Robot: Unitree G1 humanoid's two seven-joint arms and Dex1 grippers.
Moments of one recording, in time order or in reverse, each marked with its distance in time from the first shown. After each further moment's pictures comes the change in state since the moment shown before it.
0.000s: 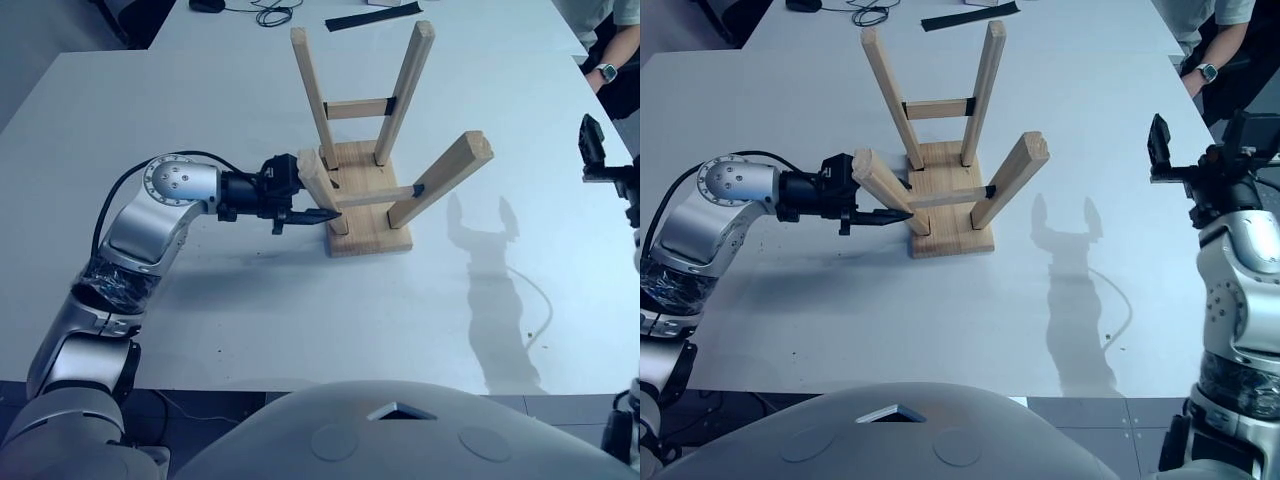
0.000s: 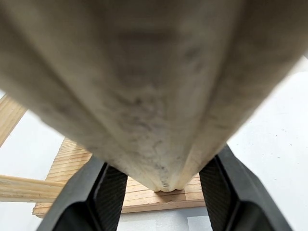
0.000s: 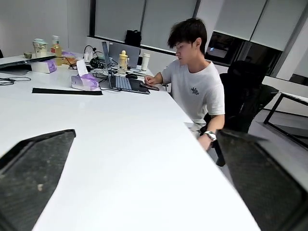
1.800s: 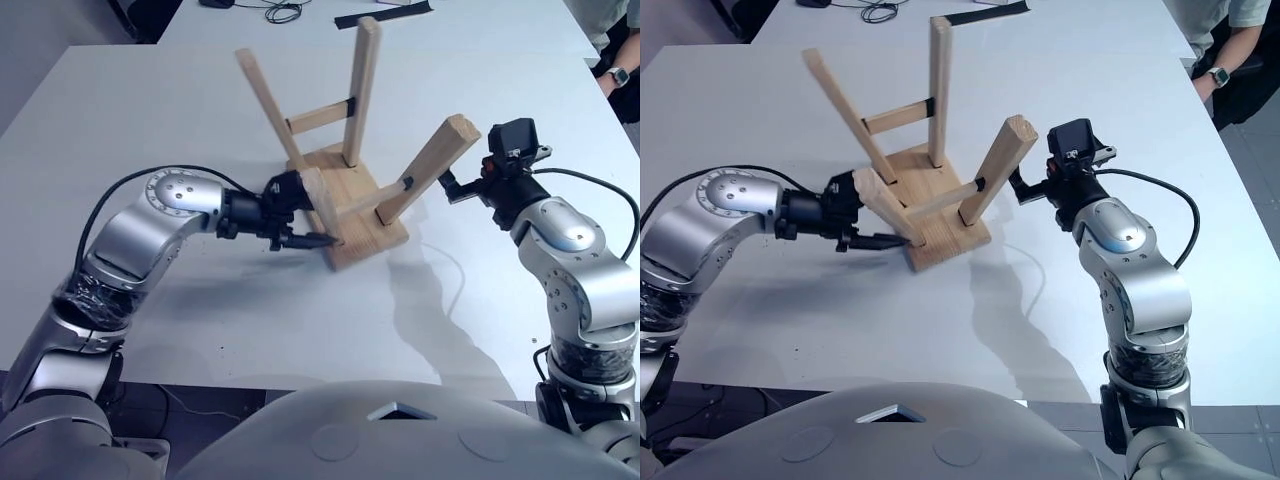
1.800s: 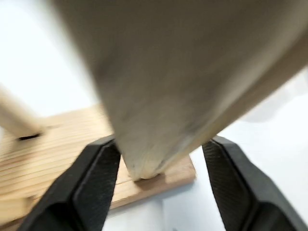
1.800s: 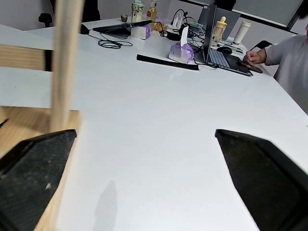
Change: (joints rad) left arm 0.043 0.050 -0.029 -0.225 -0.110 0.423 0.068; right arm -0.142 0.187 0.323 -0.265 -0.179 0.437 0.064
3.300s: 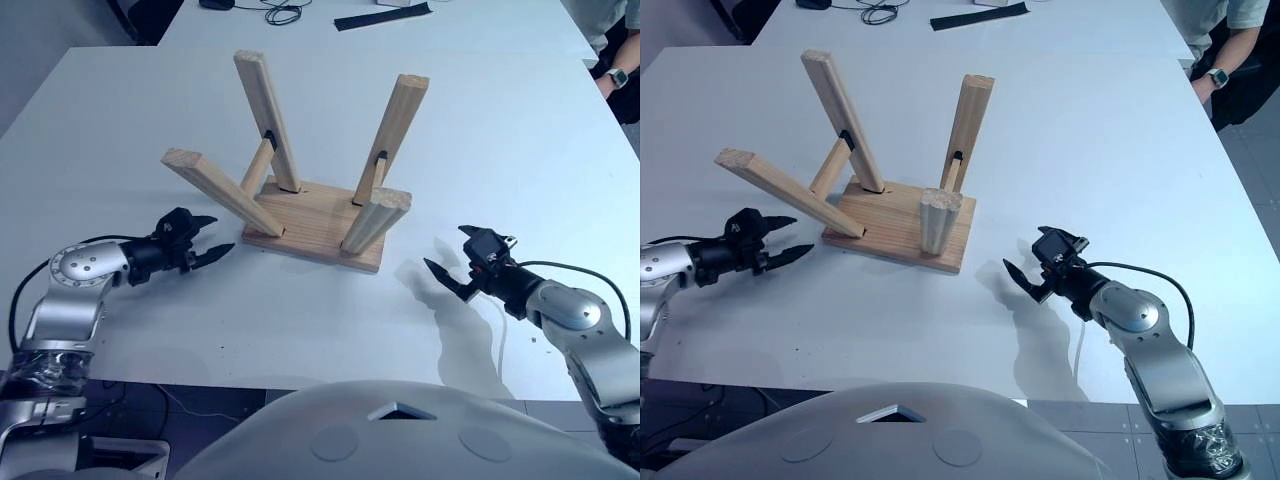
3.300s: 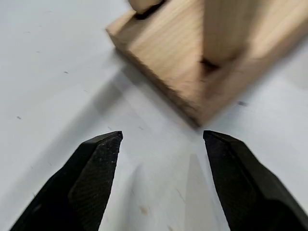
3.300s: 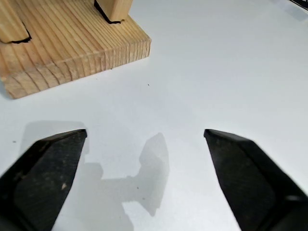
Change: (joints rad) left arm 0.443 -0.007 0.424 0.433 0.352 -0.595 0.125; right arm 0.476 -0.228 0.092 0.050 -0.159 -0.327 0.345
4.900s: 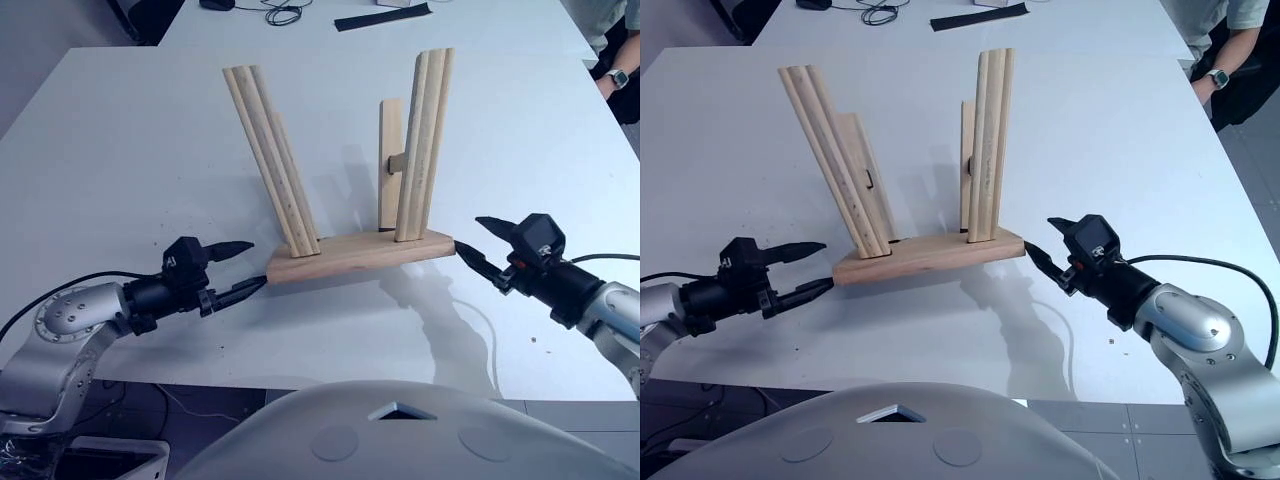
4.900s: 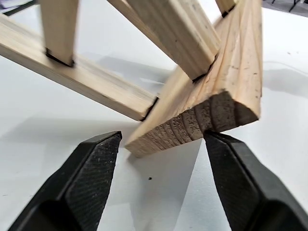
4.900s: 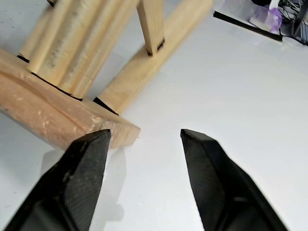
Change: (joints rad) left arm 0.387 0.089 0.160 -0.599 -0.459 0.232 -0.004; right arm 0.083 -0.158 -0.331 -0.299 0.449 0.152 -0.002
